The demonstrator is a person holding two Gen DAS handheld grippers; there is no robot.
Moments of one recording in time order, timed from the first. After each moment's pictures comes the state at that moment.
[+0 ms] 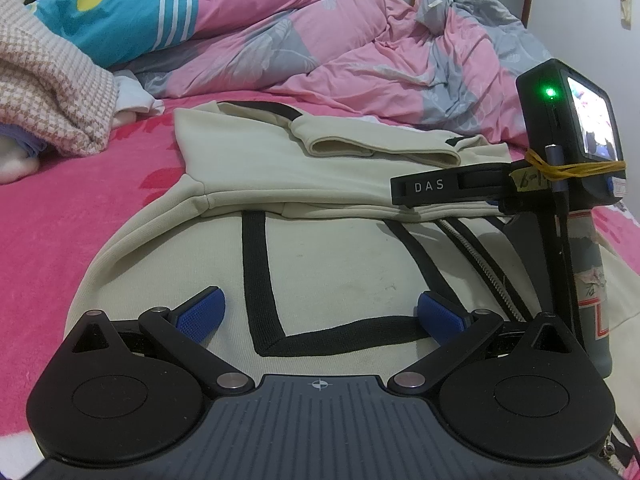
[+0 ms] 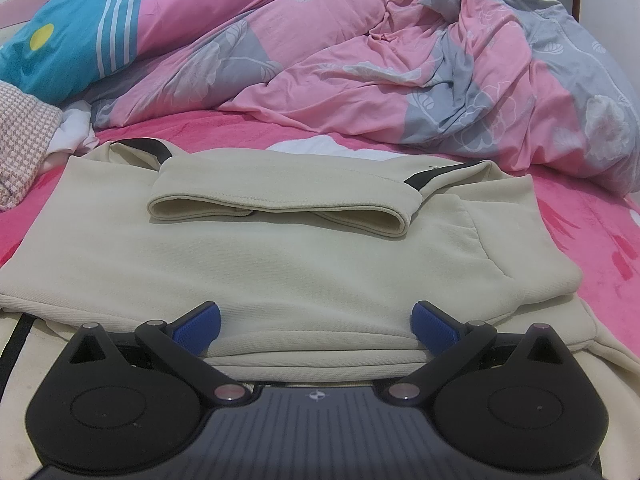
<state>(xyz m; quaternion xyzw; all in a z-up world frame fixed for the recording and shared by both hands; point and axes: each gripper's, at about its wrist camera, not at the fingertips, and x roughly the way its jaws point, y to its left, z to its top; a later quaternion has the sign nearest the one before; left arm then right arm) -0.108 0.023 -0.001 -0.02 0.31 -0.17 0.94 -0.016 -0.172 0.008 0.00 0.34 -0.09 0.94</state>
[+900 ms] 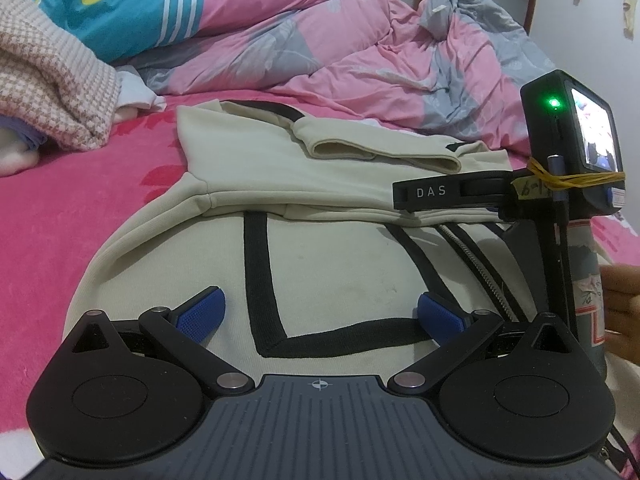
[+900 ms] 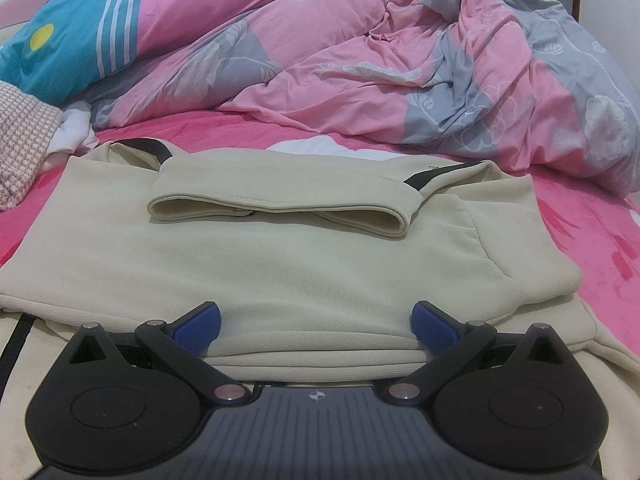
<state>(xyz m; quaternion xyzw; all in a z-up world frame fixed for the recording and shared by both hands) -0.106 0.026 -0.002 -0.03 0.31 -0.17 0.93 -0.016 -0.172 0.007 0.00 0.33 -0.09 0.94</state>
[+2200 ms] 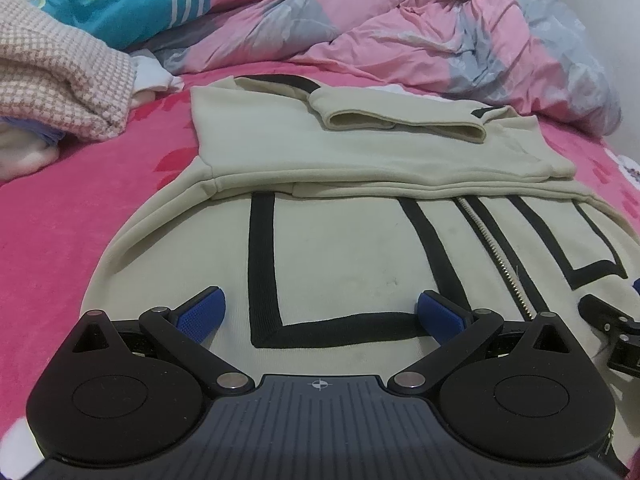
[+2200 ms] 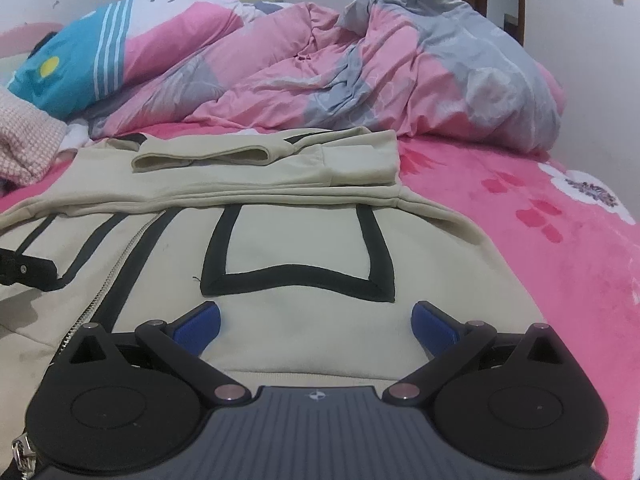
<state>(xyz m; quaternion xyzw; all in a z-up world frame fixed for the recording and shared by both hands) -0.102 0.005 0.004 0.01 0.37 -0.11 0.92 -0.195 -0.231 0.000 0.03 0.28 -0.12 0.95</state>
